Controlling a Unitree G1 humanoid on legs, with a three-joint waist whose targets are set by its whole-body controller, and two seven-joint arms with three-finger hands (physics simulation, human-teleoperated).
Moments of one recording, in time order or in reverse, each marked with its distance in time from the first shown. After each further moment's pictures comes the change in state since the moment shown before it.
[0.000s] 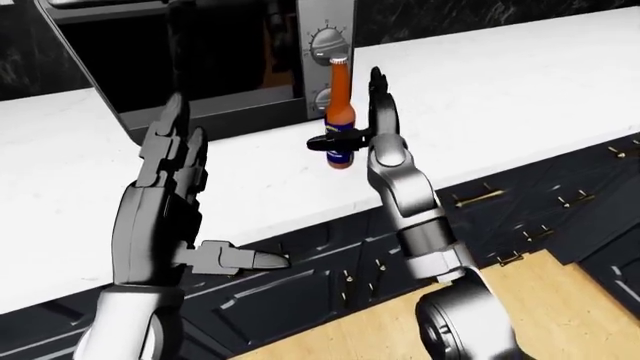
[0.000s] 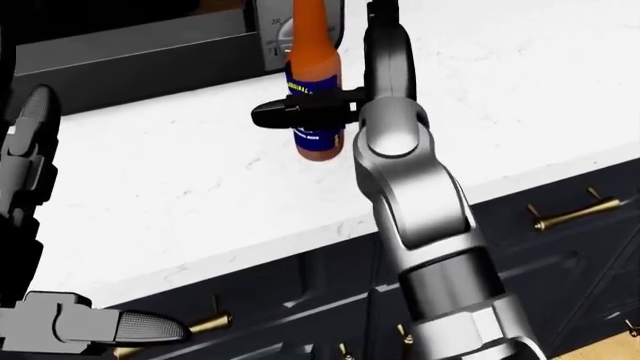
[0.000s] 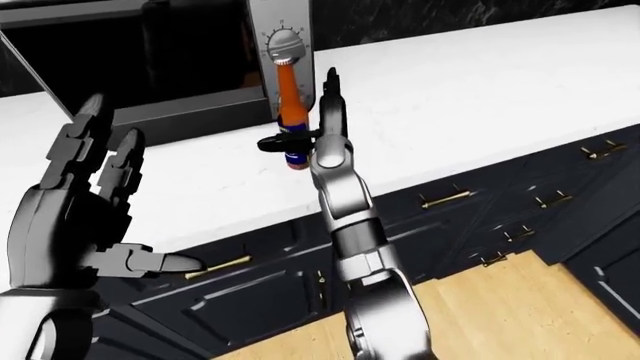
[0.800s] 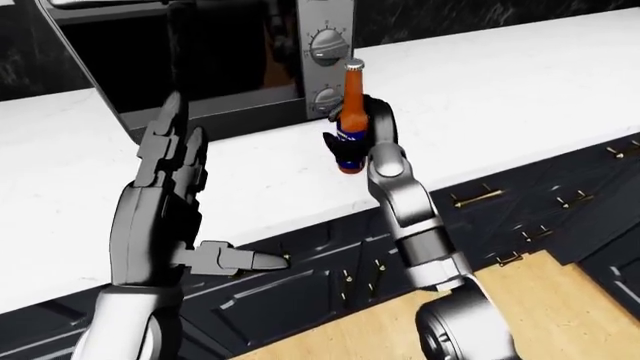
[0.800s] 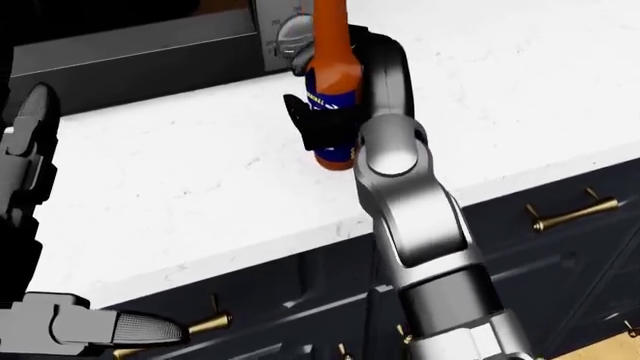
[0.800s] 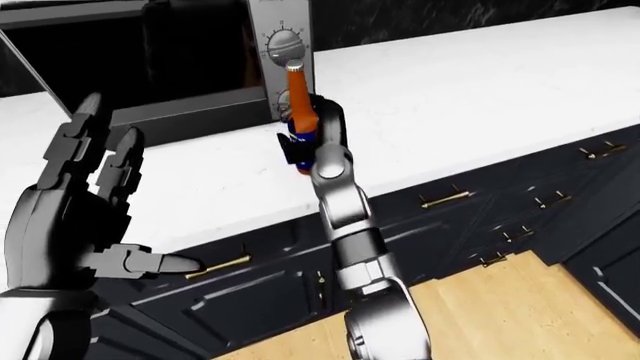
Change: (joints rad) left arm 0.003 0.011 0.005 -0.002 -0.030 -0.010 0.016; right arm 0.054 0.008 0.013 -0.017 -0.043 -0.035 0.031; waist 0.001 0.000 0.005
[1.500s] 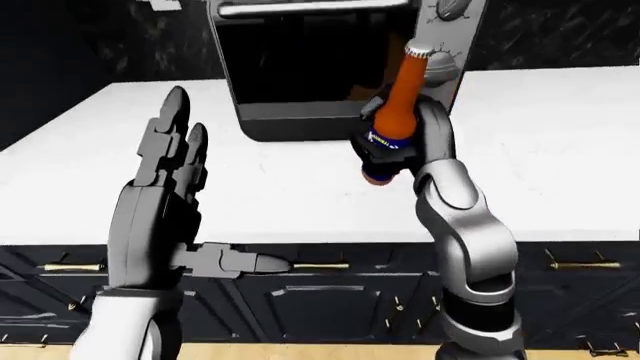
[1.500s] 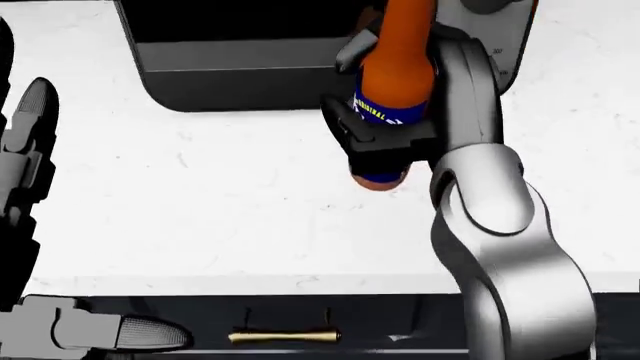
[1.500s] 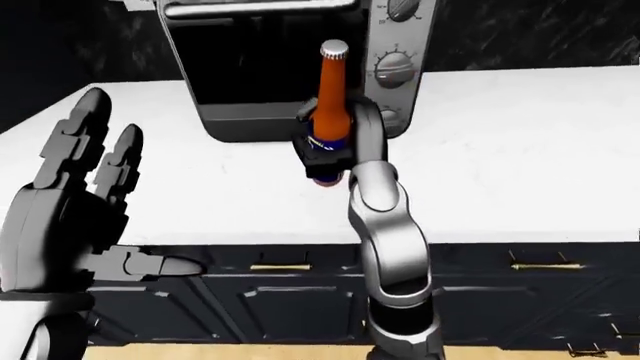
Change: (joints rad) left arm 0.011 0.273 -0.076 0.003 -0.236 -0.103 0.288; right arm 0.271 -0.063 0.000 -0.843 0.131 0.457 0.111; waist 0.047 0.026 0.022
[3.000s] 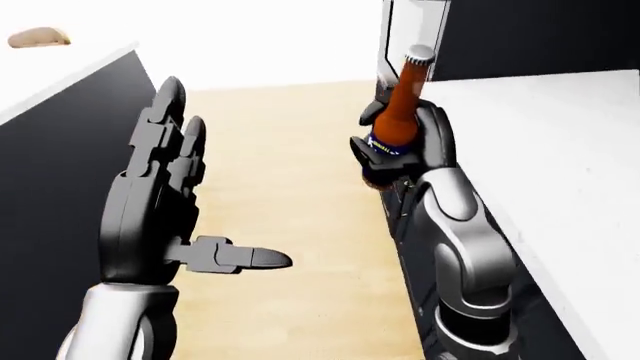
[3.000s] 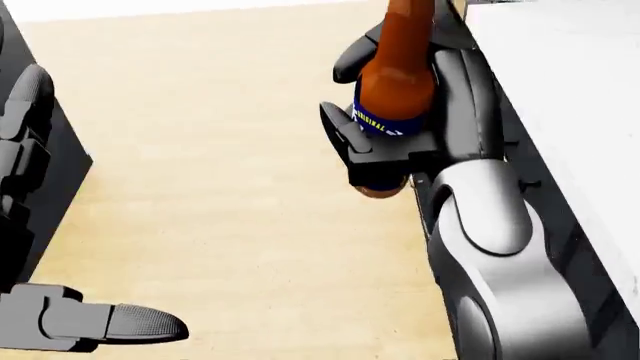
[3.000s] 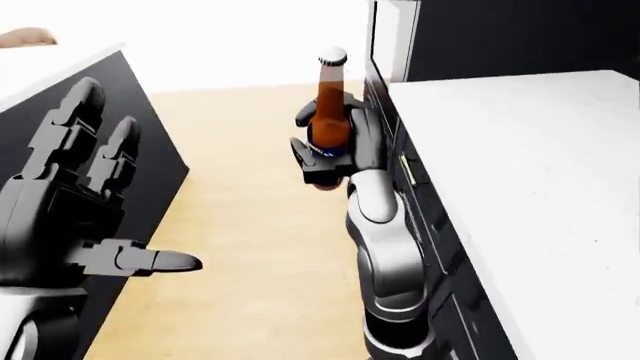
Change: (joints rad) left arm -0.050 0.007 0.045 -0.012 -0.087 0.050 0.026; right arm 0.047 0.046 0.010 -0.057 -0.063 -0.010 0.015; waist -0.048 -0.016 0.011
